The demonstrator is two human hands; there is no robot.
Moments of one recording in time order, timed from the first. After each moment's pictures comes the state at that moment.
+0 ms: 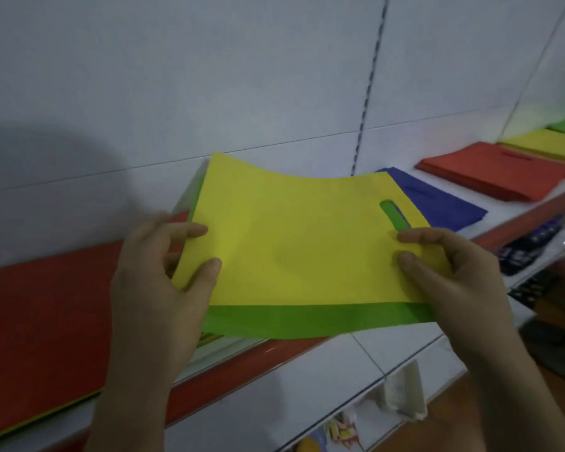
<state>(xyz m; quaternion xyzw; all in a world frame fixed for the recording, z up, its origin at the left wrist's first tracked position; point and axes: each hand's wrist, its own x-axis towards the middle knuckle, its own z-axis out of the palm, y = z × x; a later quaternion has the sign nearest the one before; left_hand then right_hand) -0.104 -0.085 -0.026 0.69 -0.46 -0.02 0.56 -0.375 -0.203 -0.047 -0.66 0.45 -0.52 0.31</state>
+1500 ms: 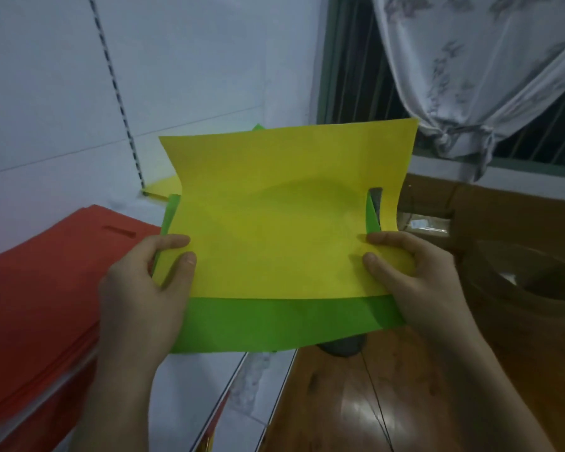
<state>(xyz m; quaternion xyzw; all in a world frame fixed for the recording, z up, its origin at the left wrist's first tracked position) -0.742 -0.631 -0.047 0.51 -0.65 -0.18 0.54 -1.031 -0.547 -0.042 -0.50 0.65 -0.55 0.13</state>
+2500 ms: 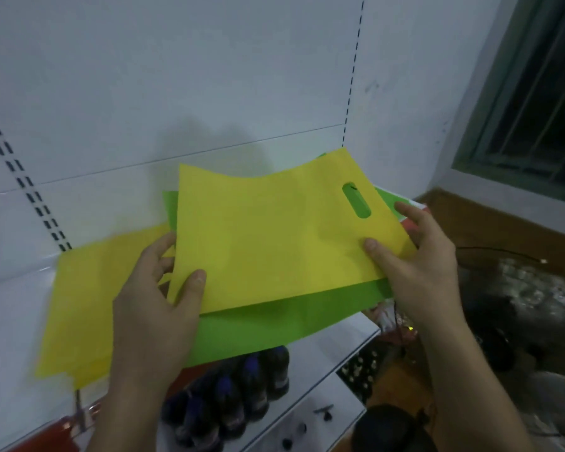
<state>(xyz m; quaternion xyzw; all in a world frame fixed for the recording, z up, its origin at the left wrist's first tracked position) -1.002 -0.961 -0.054 0.67 -0.48 -0.09 0.56 -1.274 -1.061 -0.051 -0.59 0.50 -0.58 0.25</state>
